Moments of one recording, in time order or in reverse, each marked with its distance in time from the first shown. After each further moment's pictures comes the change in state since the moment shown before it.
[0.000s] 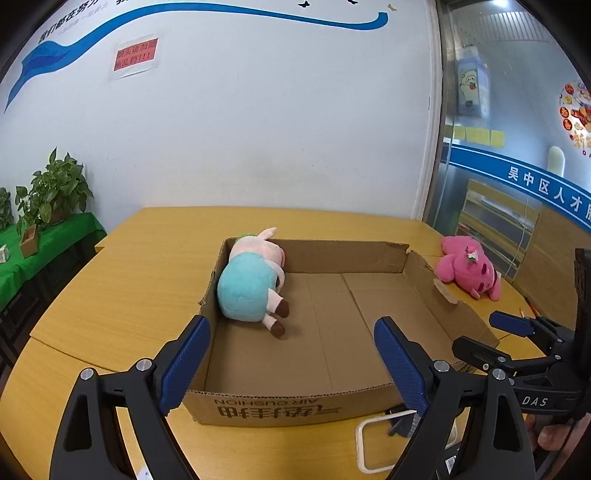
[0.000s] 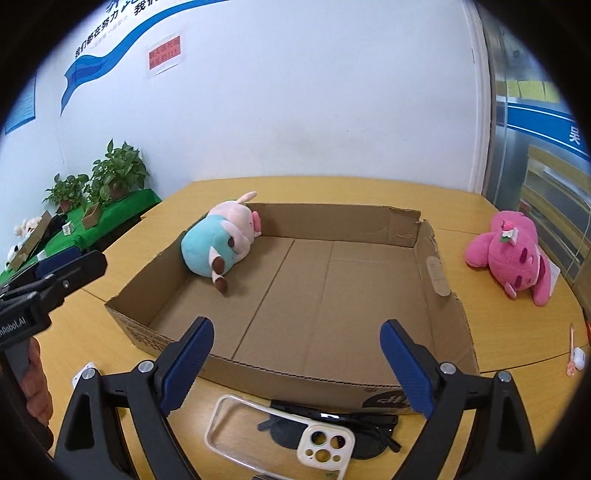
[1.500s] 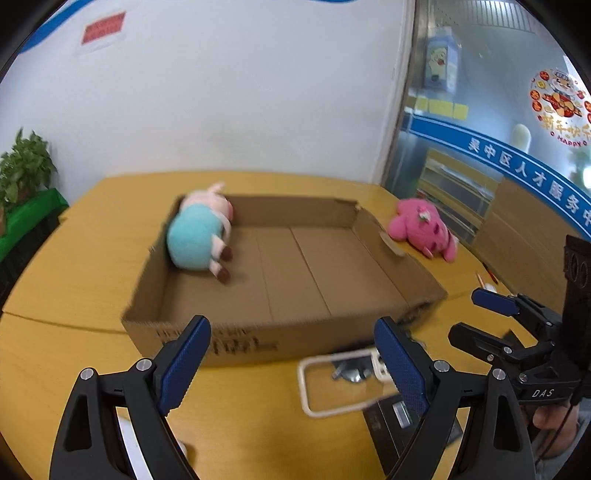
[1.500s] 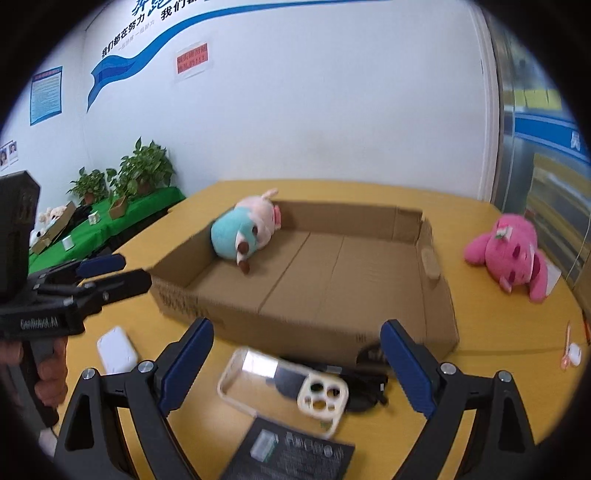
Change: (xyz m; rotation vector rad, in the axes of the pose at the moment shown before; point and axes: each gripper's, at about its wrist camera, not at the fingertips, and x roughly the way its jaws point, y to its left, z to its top) left arm -0.022 -0.032 -0.039 0.020 0.169 -0.192; right arm -0.068 -0.030 -0.047 -0.037 -0.004 0.093
